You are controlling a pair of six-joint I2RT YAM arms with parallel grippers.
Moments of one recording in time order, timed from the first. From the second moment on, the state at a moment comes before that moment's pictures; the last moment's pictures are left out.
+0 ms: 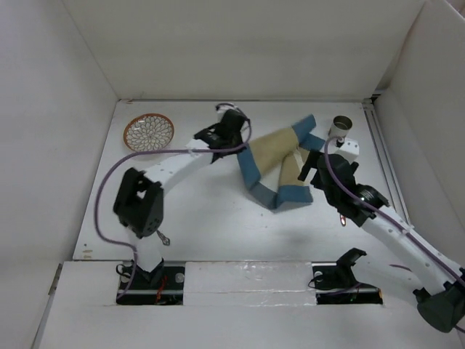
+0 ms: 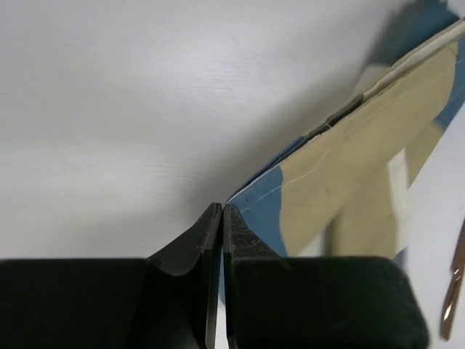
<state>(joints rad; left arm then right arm) -0.71 1.90 1.56 -0.48 -0.25 -0.68 0.59 0.88 0.88 -0.58 0.64 0.65</state>
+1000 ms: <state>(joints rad) -0.48 1.64 0.90 -0.31 -0.26 -0.80 0.51 1.35 0.59 -0.06 0.06 0.67</state>
